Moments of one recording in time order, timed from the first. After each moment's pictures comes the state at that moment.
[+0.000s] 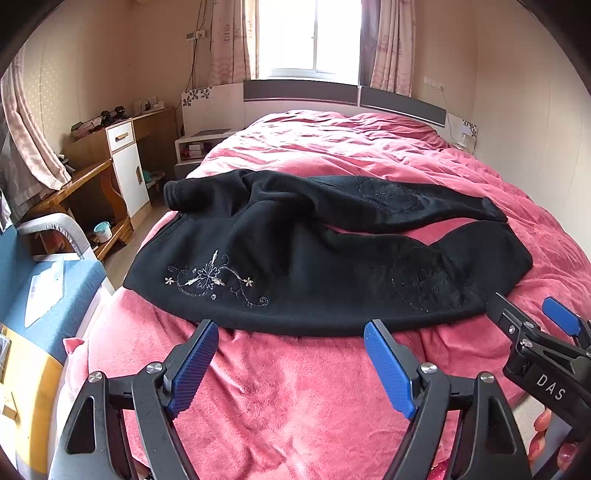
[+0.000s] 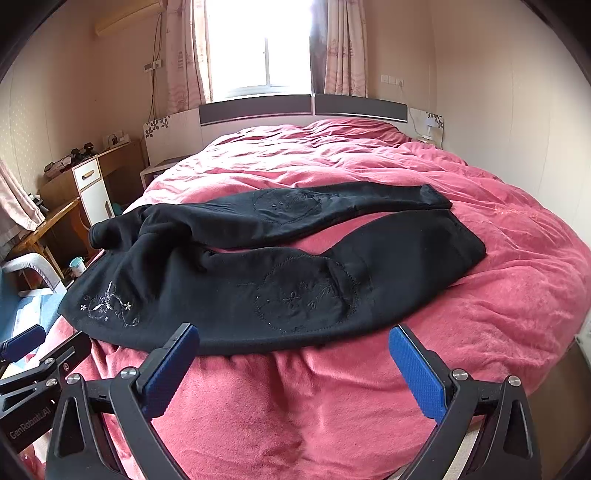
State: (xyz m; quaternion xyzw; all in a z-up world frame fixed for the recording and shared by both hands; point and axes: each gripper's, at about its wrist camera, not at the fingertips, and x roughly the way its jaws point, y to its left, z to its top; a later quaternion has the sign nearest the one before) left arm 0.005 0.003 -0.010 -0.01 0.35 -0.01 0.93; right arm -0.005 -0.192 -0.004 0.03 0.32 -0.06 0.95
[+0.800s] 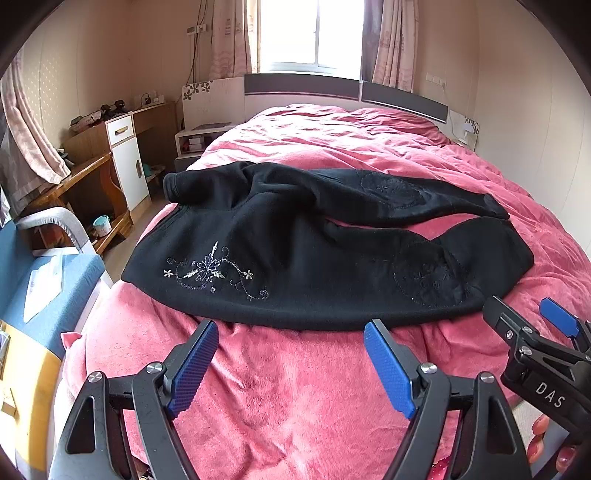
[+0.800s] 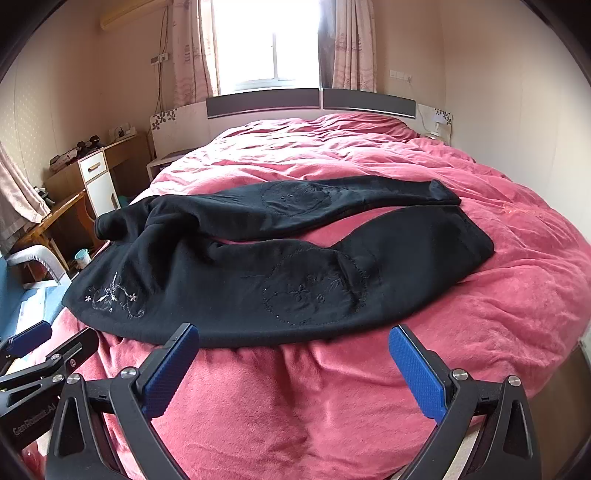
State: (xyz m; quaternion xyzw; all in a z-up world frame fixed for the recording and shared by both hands) left arm 0.007 0.005 -0.013 -0.01 0.37 -0.01 0.93; right arm -0.003 -0.188 -0.009 0.03 0.33 -0.04 0.94
